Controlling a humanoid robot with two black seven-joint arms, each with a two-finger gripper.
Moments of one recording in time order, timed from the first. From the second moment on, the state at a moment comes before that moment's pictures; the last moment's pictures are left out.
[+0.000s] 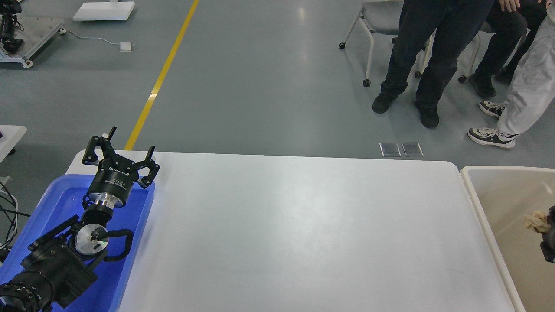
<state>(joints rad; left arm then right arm) -0.58 0.33 -0.76 -0.45 -0.16 -0.64 -0.52 0.67 -0.52 0.14 0.14 0.21 0.04 -0.04</state>
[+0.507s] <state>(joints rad) -0.58 0.33 -0.76 -0.45 -0.16 -0.64 -0.52 0.62 -0.43 0.17 0.07 0.26 0.00 -0.07</state>
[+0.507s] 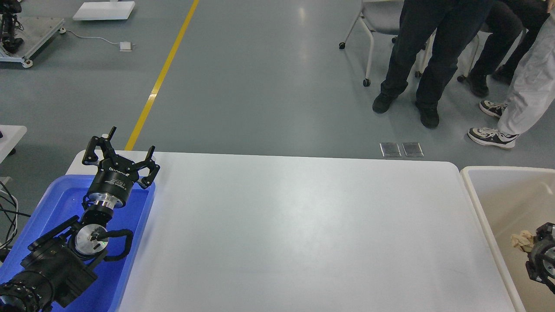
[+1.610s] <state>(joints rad) -0.58 0.33 -0.76 -0.45 -0.16 -0.64 -0.52 0.66 -0.47 0.20 0.01 0.26 0.00 -0.06</state>
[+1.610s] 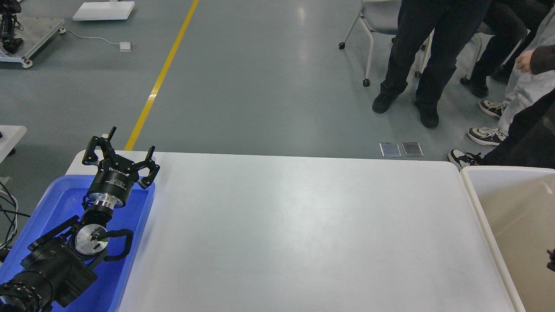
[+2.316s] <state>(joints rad) -0.58 0.33 -0.75 -0.45 -0.16 -0.64 -0.52 0.91 -0.41 0.73 0.16 0.27 0.28 -0.06</state>
